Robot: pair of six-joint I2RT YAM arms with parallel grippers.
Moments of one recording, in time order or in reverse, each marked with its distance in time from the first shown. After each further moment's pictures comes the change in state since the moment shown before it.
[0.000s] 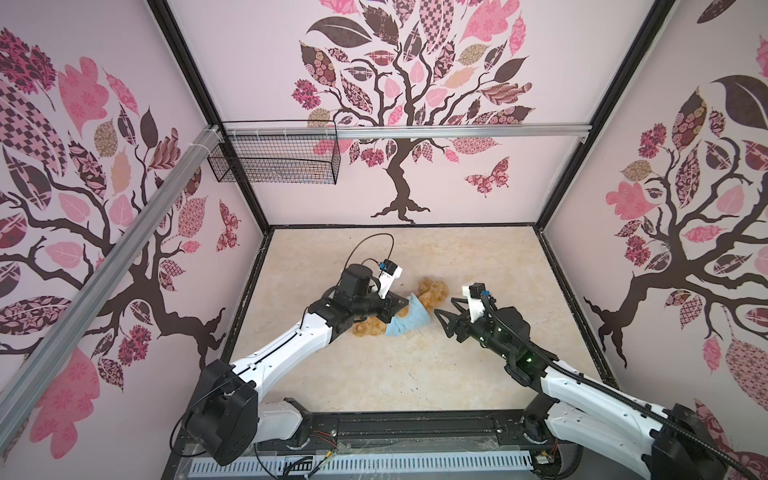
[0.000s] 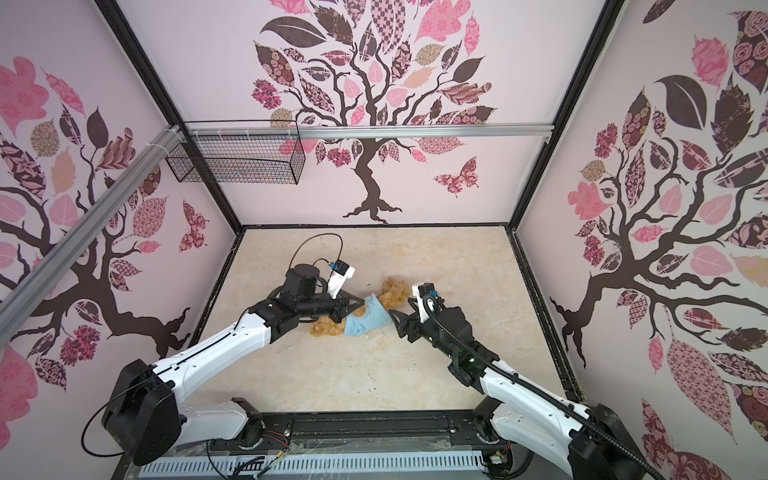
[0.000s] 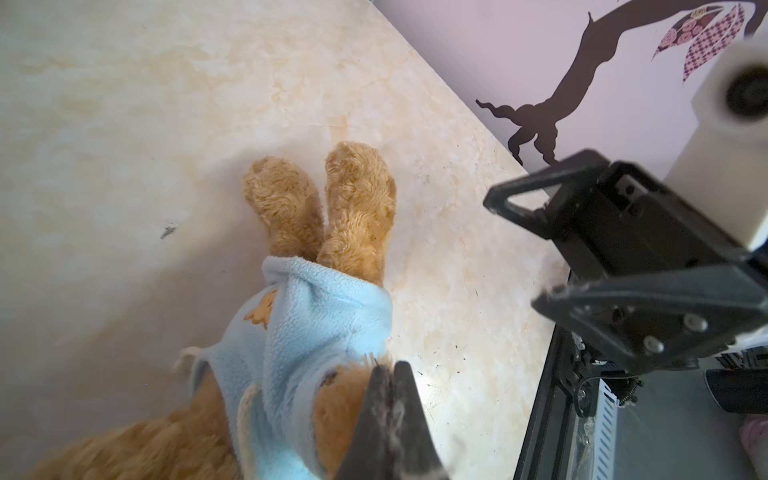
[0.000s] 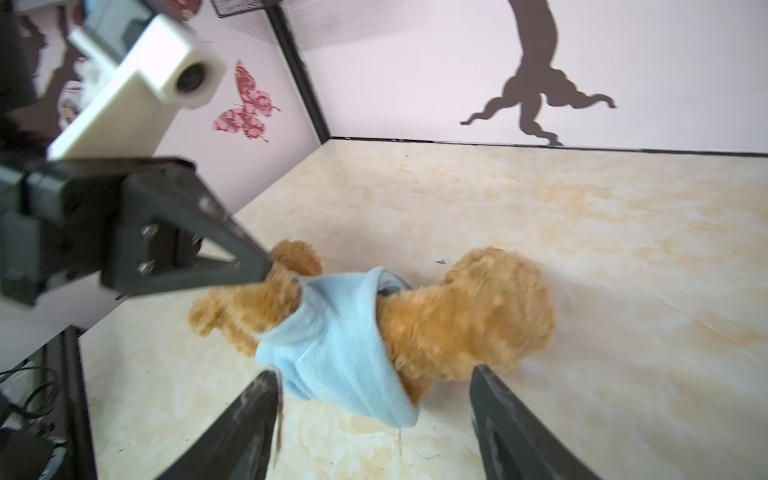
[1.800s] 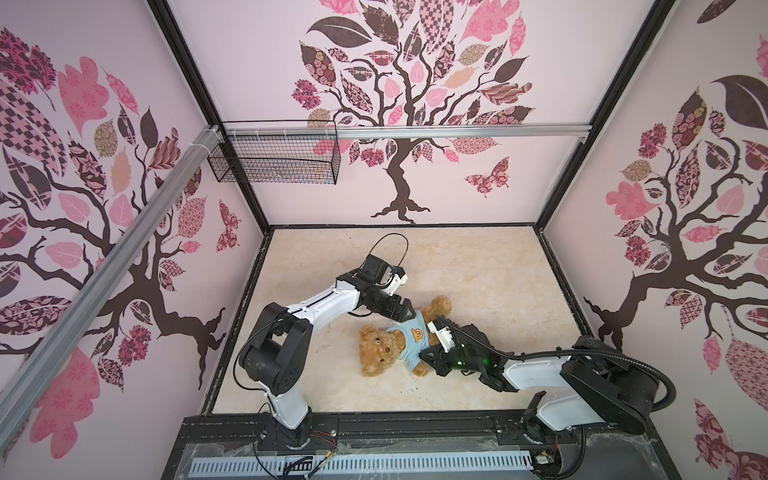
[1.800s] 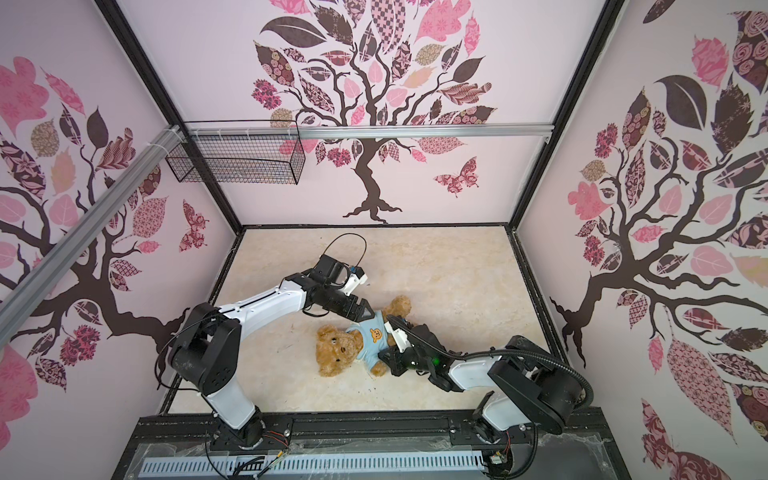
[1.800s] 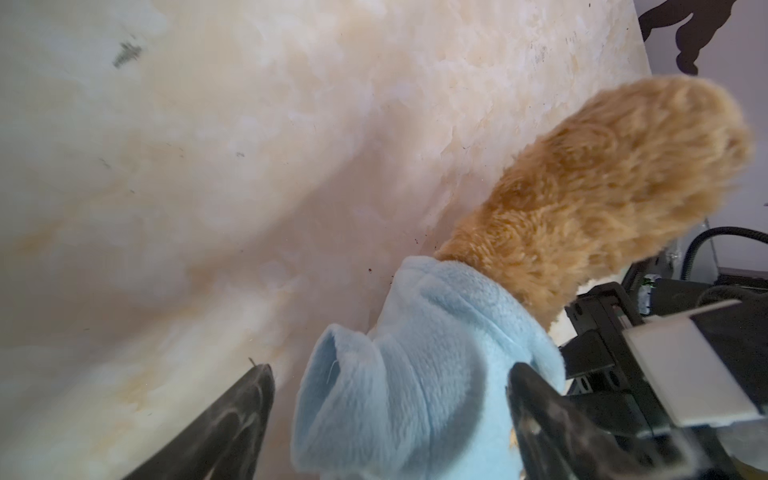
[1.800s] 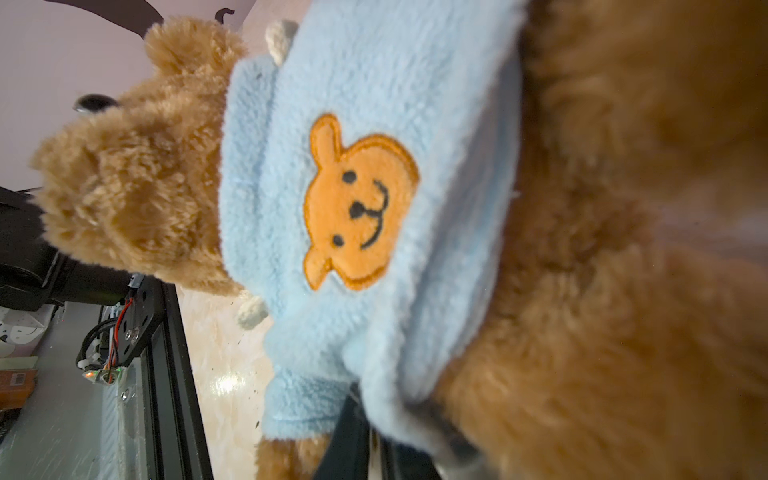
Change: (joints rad) left arm 0.118 0.447 0.338 -0.397 0.078 0.120; right arm 0.159 0.514 -0.140 0.322 -0.274 0.192
